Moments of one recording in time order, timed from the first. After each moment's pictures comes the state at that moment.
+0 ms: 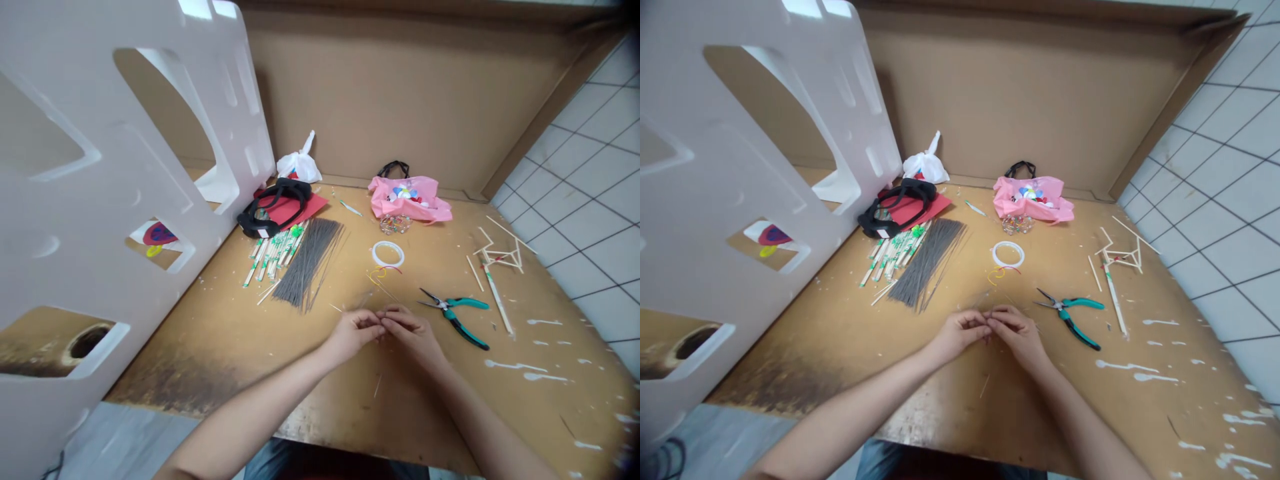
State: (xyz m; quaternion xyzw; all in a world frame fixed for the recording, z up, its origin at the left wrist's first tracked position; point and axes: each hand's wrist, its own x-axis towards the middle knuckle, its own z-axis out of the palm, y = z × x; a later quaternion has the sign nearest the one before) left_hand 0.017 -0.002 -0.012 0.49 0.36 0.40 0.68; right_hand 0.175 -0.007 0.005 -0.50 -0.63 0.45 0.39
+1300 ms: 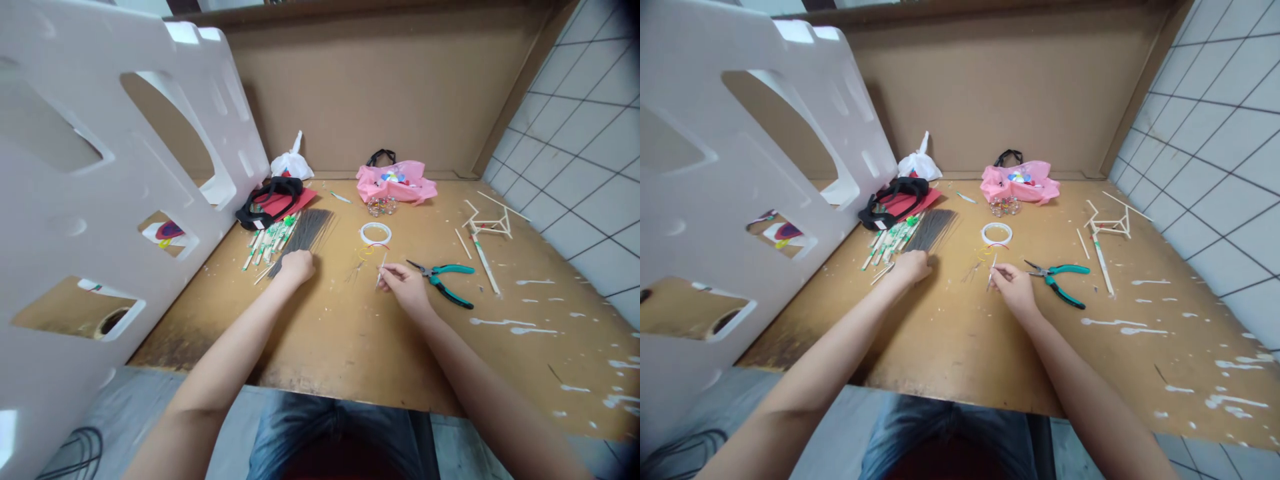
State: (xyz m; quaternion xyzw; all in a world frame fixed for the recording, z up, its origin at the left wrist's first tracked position) left_hand -0.048 0.069 0.023 0.70 0.70 -0.09 0.06; right_hand 0.187 0.010 -0.008 -0.54 -0.49 0.45 0.52
